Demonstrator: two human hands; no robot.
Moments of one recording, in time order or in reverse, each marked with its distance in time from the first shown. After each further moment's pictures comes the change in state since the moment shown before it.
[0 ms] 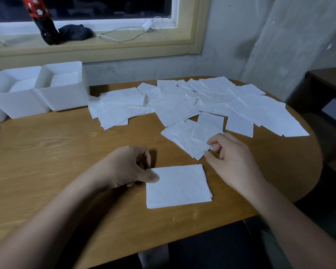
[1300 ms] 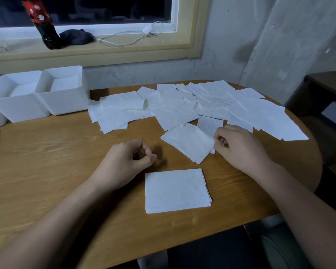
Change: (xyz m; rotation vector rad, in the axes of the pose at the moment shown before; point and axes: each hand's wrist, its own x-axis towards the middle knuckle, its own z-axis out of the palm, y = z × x) left_hand 0.012 -0.011 0.009 -0.004 0.393 0.245; right_hand 0.048 0.030 -0.019 -0.212 -0.076 -0.161
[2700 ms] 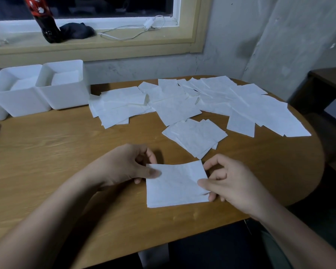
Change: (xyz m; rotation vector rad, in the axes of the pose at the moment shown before) left_hand -0.006 0.012 -0.017 -0.177 -0.431 -0.217; right_hand -0.074 -0.084 -0.023 0.669 -0.390 0.452
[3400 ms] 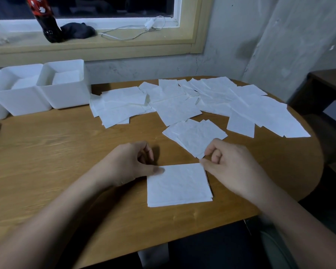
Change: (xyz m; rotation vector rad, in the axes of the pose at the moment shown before) left_hand 0.008 -0.006 0.006 0.261 0.215 -0.001; right_hand 0.032 0.002 -0.011 -0.409 0.256 -0.229
